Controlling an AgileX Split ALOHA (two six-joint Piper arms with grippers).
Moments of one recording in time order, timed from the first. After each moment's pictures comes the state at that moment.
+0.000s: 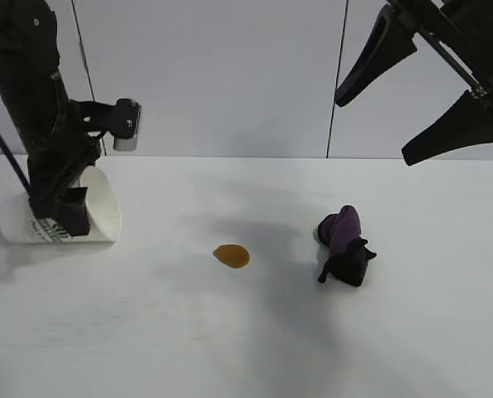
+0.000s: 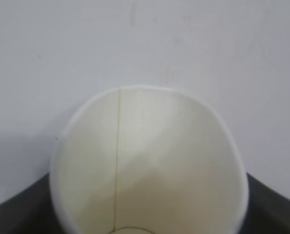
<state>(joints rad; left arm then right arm) -0.28 2.06 -1.62 -0.27 0.81 1.22 0.09 1.55 -1.12 0.74 0.95 -0.21</state>
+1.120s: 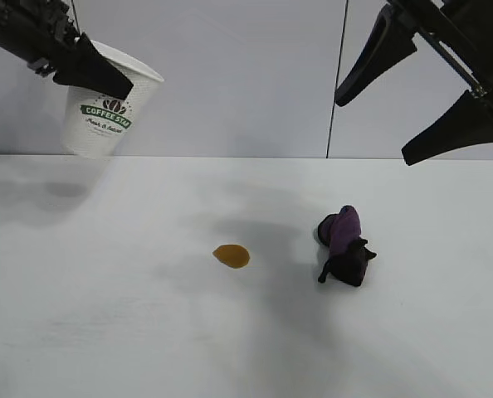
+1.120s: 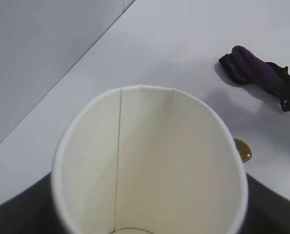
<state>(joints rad) 0.00 2.03 -1.46 -1.14 0.97 1.78 0.09 1.55 -1.12 0.74 0.95 -0.21</state>
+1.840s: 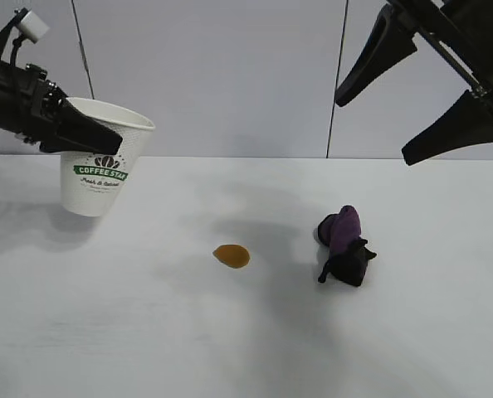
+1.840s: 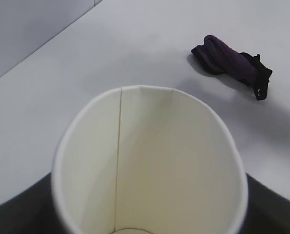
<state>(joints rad) 0.04 2.03 -1.15 -1.47 0.97 2.21 0.09 1.55 -1.12 0.74 0.95 -0.21</state>
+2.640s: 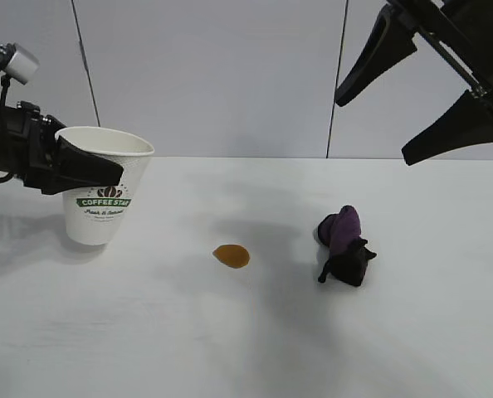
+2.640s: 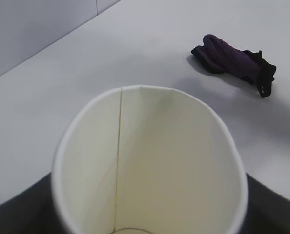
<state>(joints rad) 0.04 2.02 -0.97 -1.69 0.94 2.52 0.09 1.55 -1.12 0.74 0.95 -0.21</state>
